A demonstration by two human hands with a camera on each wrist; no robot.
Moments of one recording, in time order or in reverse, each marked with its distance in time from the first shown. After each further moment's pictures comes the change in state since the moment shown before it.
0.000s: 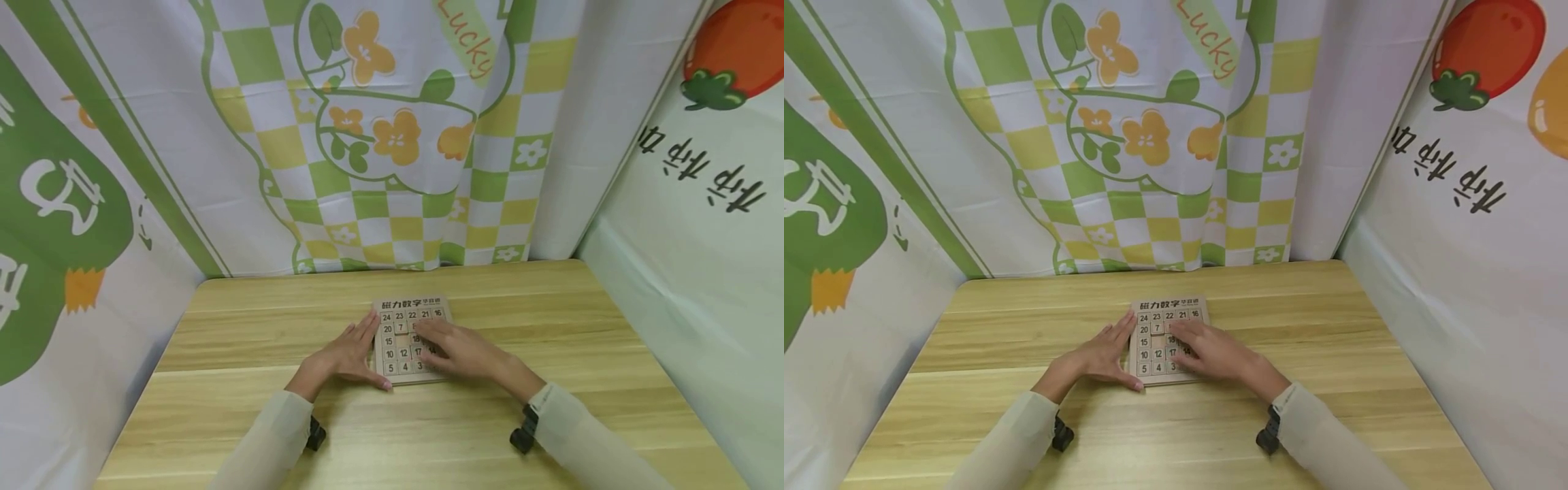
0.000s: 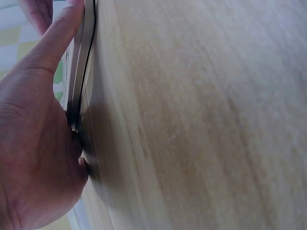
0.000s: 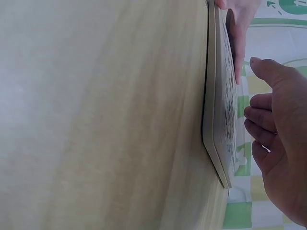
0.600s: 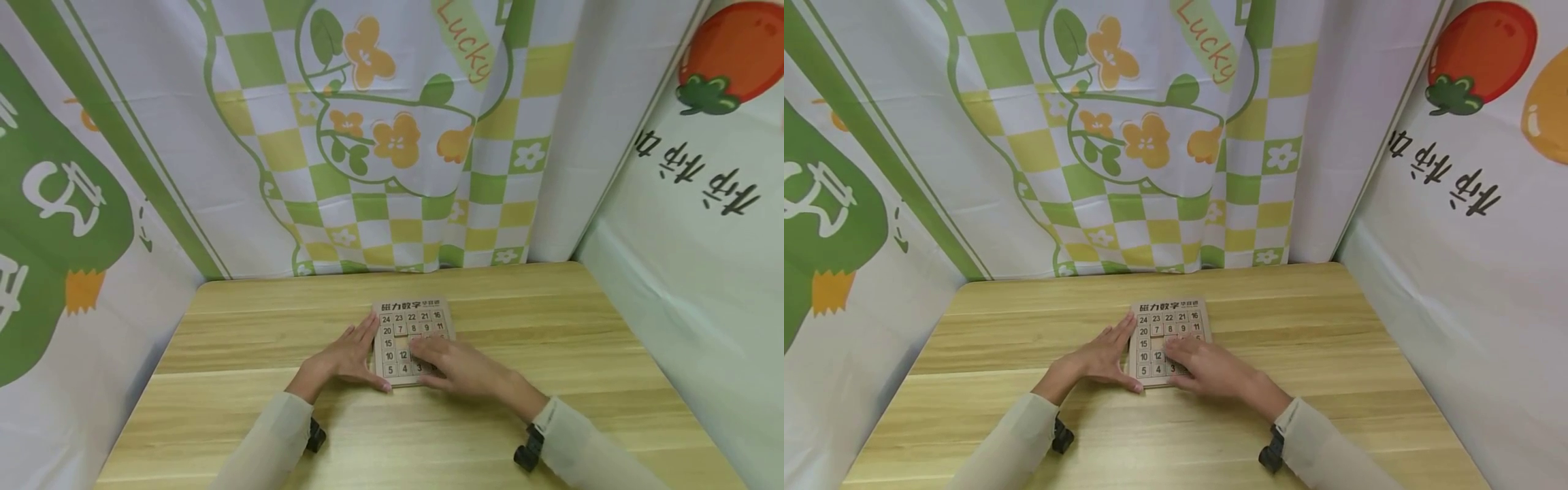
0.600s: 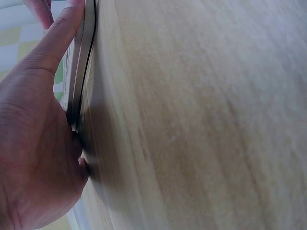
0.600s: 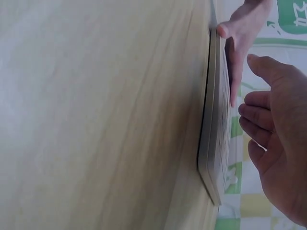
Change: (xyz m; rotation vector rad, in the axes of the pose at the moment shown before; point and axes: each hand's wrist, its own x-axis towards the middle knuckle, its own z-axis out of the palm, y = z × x) left_hand -0.005 0.001 -0.002 -0.066 0.013 0.046; right_hand -0.013 -0.022 0.003 -0.023 -0.037 -0.066
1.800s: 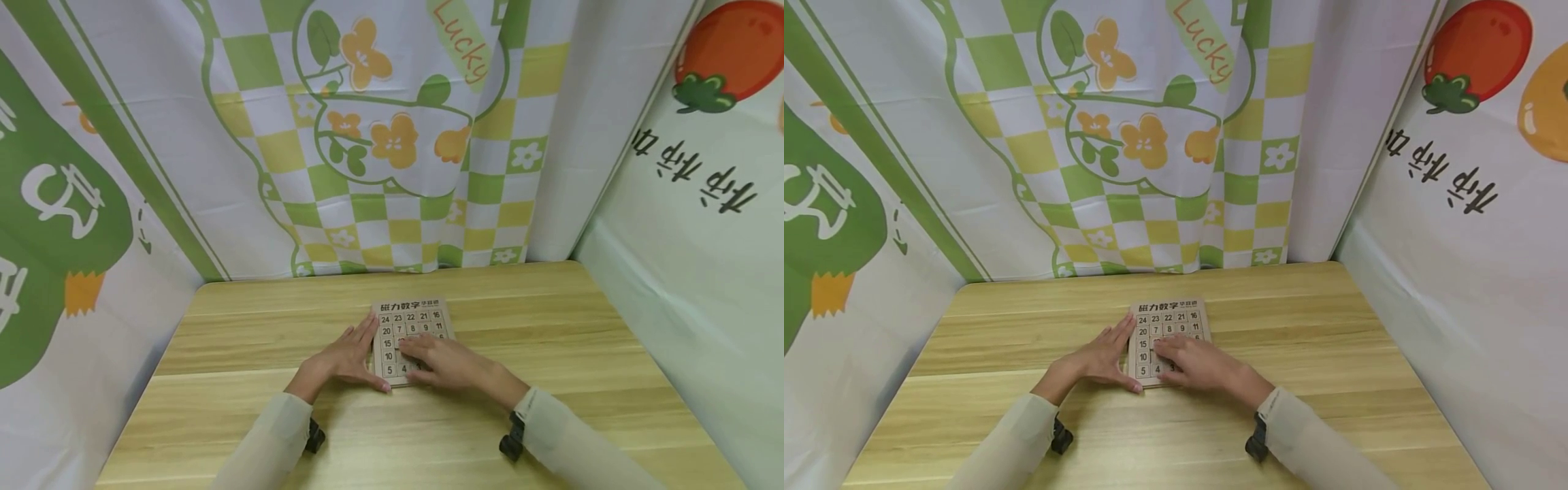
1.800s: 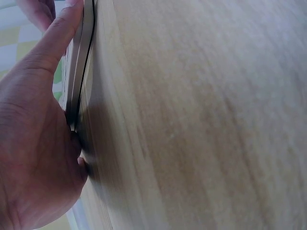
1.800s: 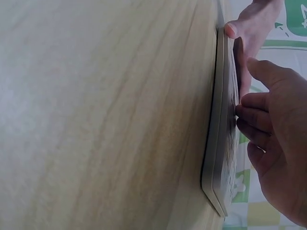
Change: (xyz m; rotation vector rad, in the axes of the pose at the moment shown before) left_hand 0.008 -0.012 0.010 0.003 0.000 -0.014; right_hand 0.022 0.000 0.008 0.023 -0.086 0.056
